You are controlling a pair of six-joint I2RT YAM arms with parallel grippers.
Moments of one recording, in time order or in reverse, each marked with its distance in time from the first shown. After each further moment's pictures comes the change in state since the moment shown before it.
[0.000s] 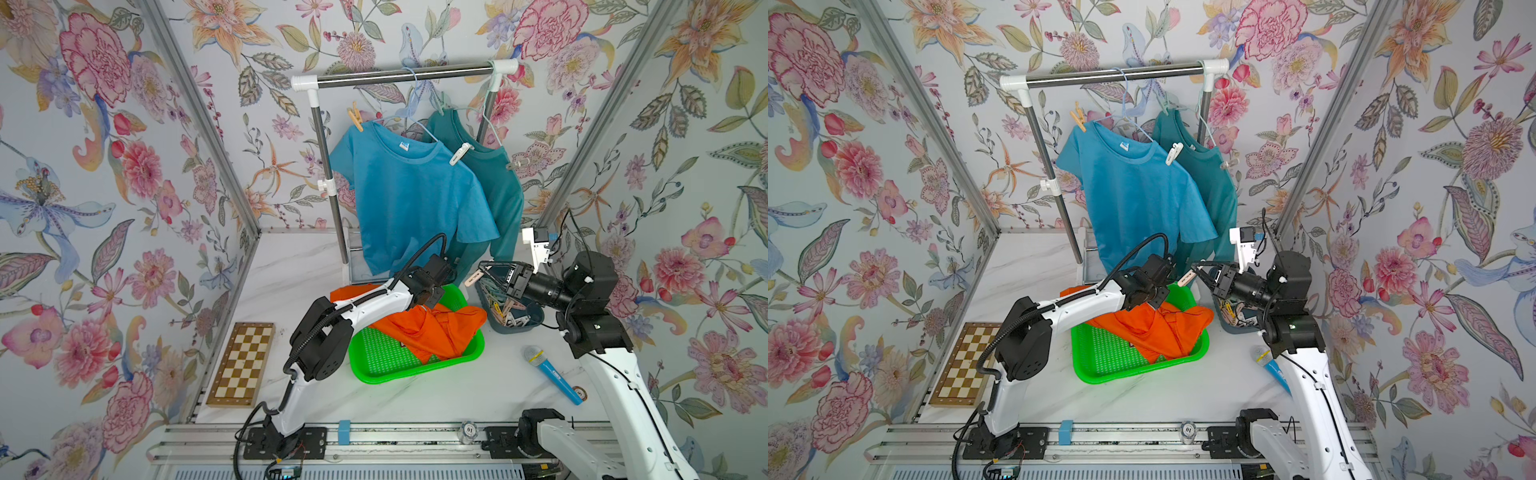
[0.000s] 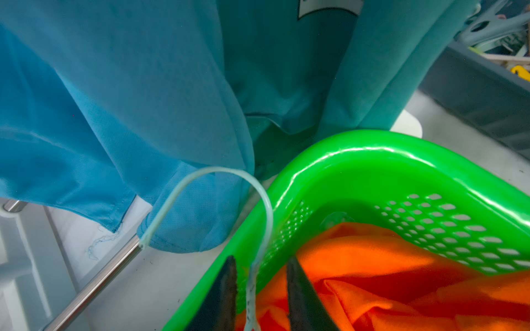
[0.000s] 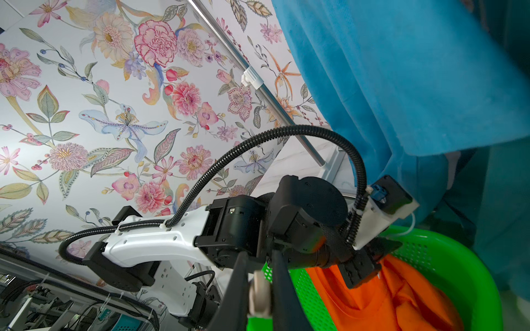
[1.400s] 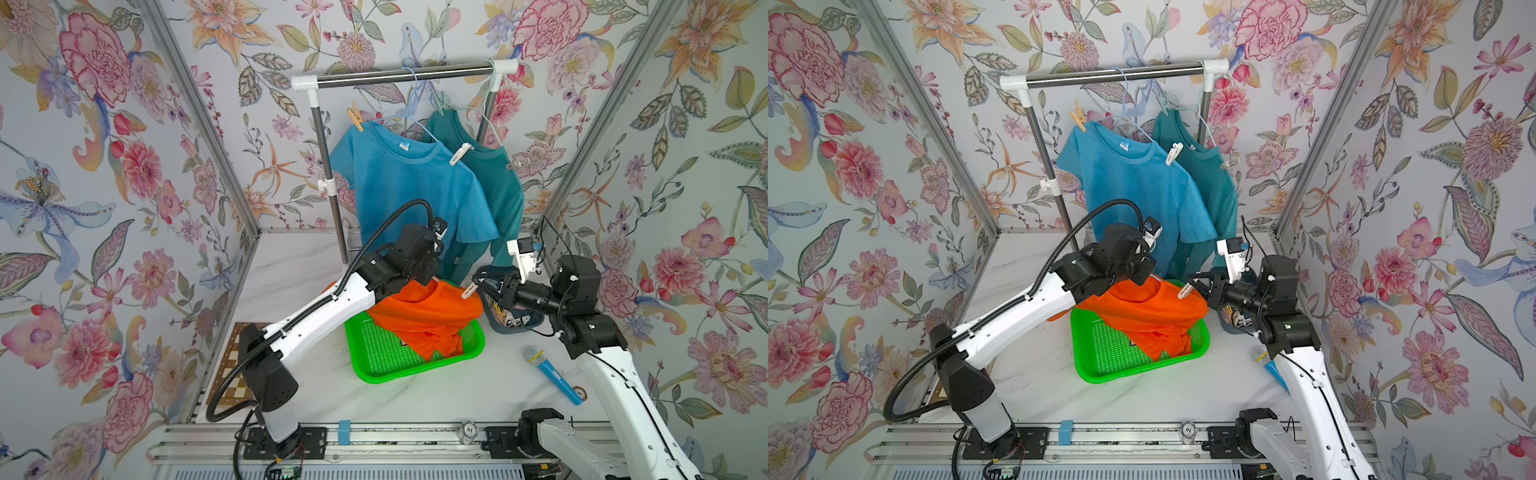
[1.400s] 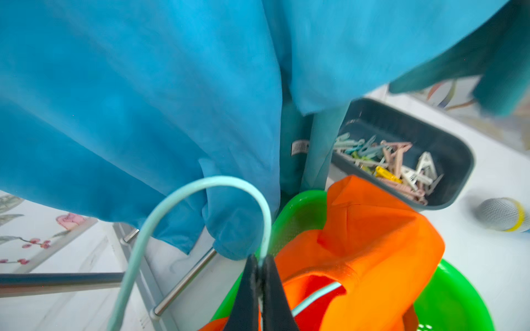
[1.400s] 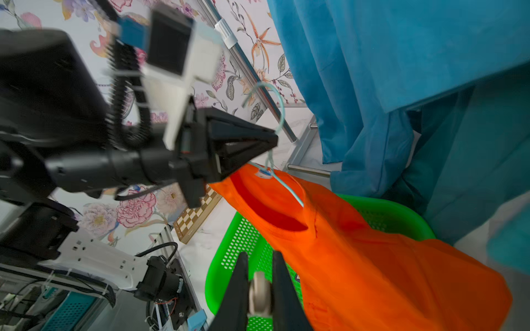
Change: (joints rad) left arm -0.001 -0.408 0.055 -0.095 0.055 0.068; right arm 0.076 0.014 -0.014 -0.186 0.120 -0.298
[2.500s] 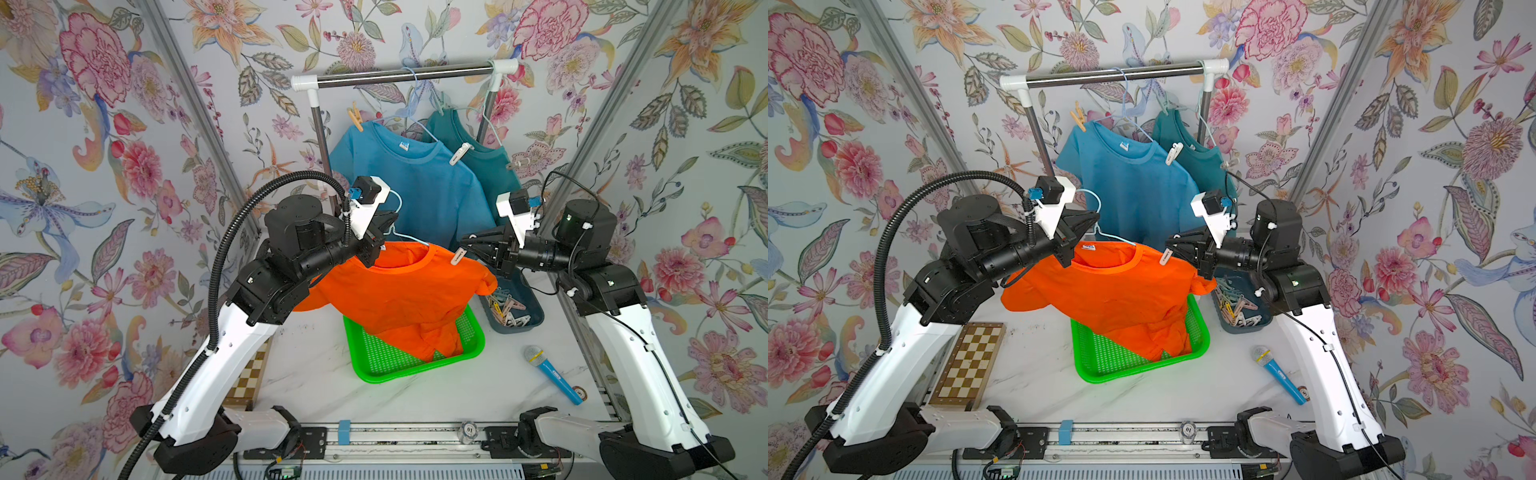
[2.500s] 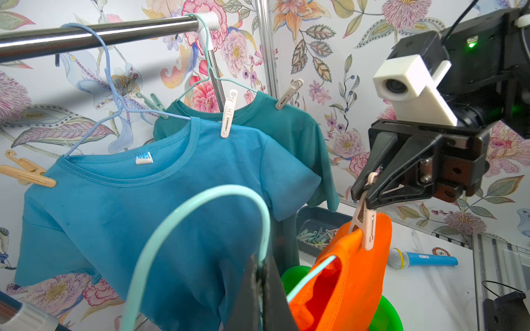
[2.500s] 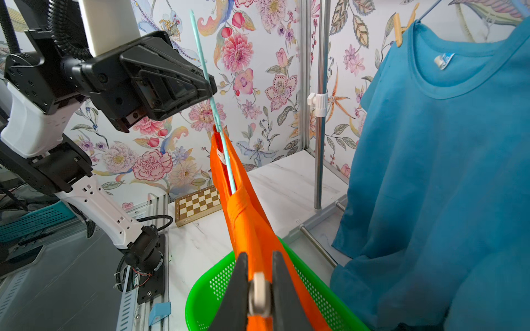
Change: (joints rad) left arm 0.196 -0.406 -0.006 0.083 0.466 0.152; right arm 0.121 0.260 0.578 -0.192 -0.121 -0.361
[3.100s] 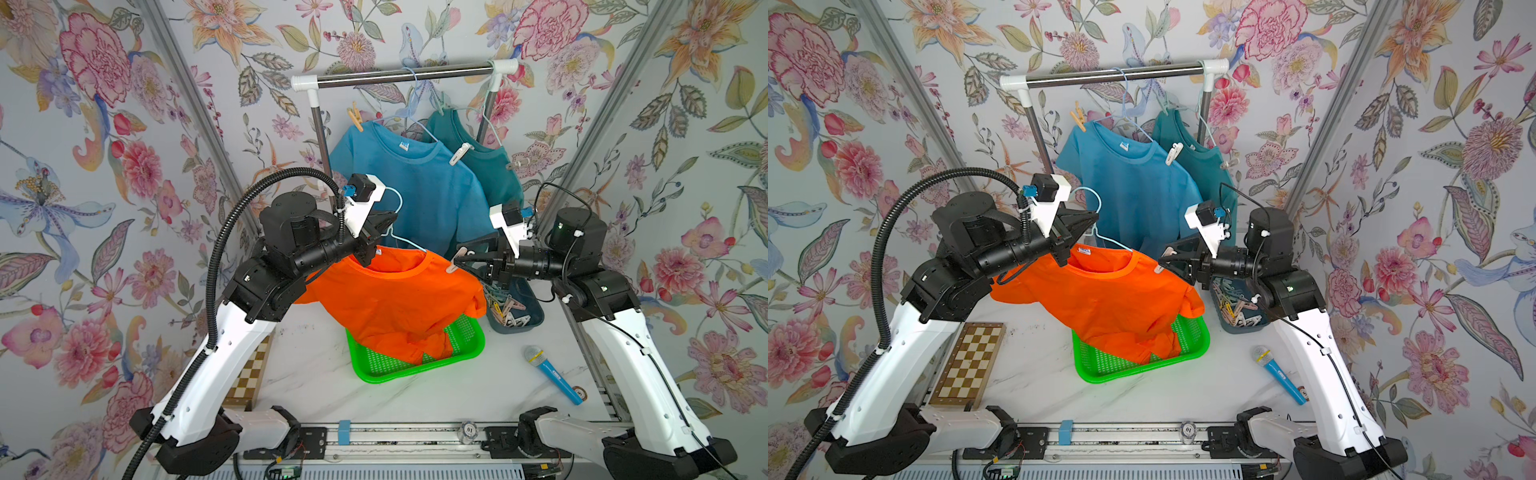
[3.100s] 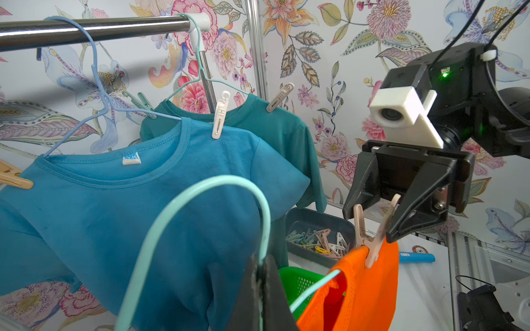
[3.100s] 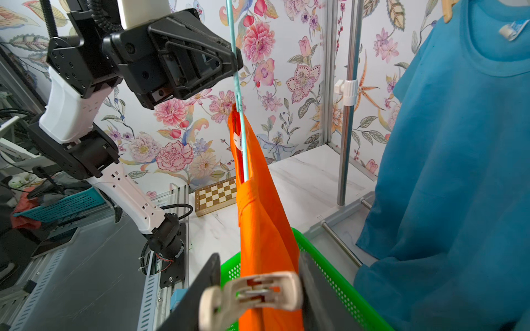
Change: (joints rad) left arm 0.053 0.002 0.003 0.004 0.099 -0.038; right arm 0.037 -0.040 -0.087 0.023 -0.061 0.020
